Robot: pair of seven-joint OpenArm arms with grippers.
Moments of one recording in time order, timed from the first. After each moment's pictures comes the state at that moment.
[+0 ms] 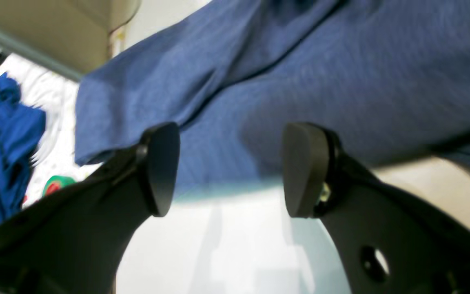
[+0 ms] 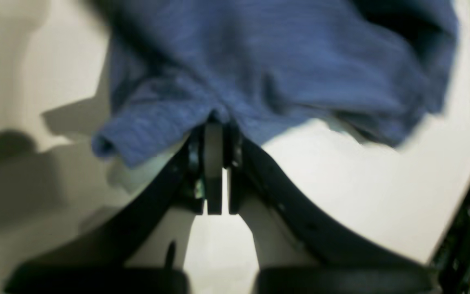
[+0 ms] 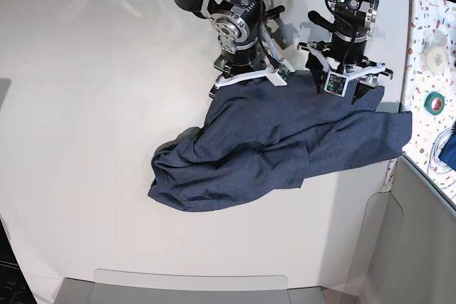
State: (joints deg) left arm 23.6 -13.7 2.0 115.6 12.1 -0.9 35.2; right arm 2.7 1.8 -55.0 103.0 -29.4 4.2 -75.4
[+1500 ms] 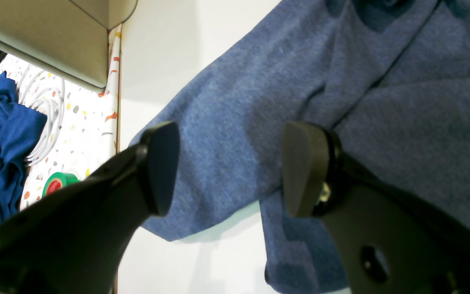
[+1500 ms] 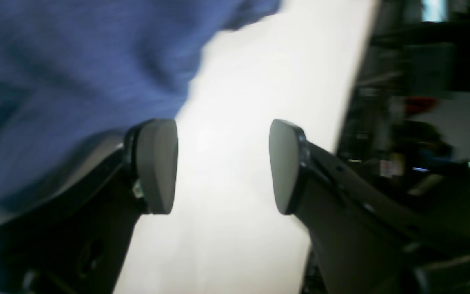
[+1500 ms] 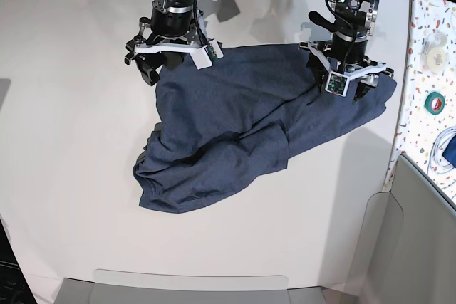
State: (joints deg) left arm 23.7 -13.7 2.0 115.6 12.1 -0.9 35.2; right arm -16.6 13.2 -50.4 120.5 -57.2 1.2 -75.4
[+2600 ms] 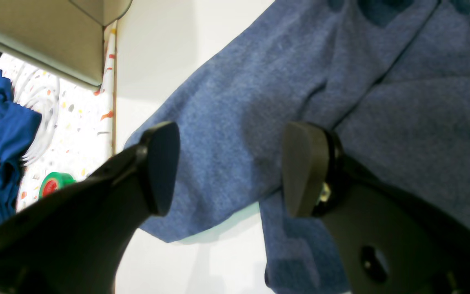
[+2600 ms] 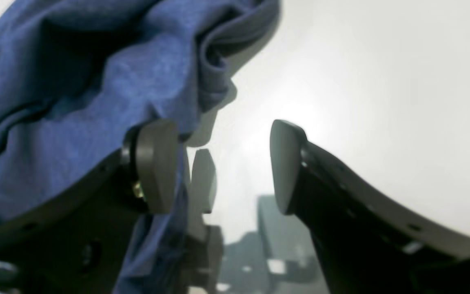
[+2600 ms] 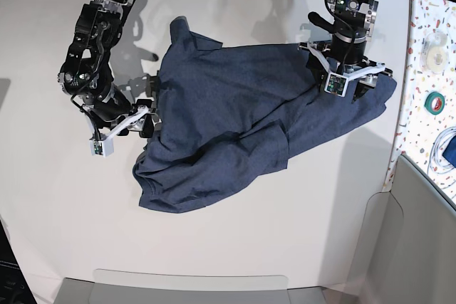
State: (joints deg) left arm 23.2 -13.8 2.0 114.4 12.1 -0.9 35.2; right arm 4.1 -0.3 18.0 93.9 21.2 20.1 -56.1
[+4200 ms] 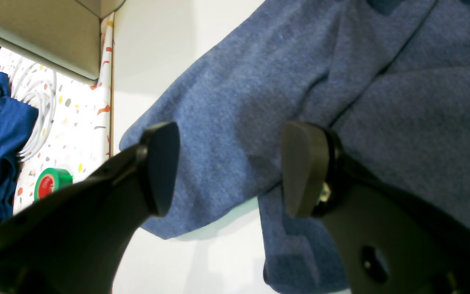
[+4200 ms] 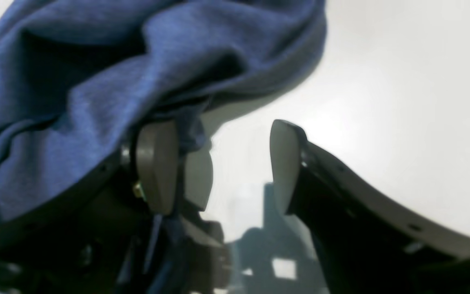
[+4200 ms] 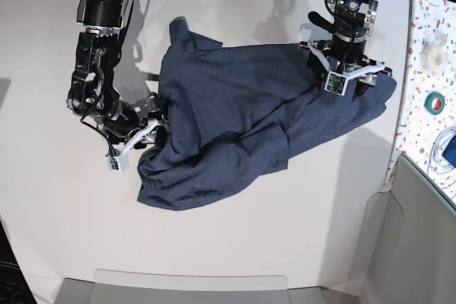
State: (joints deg) left arm 23.2 -13.7 2.0 113.7 12.1 -0.9 35.2; right arm 10.7 3.5 11.8 81.1 24.0 23.9 -50.6
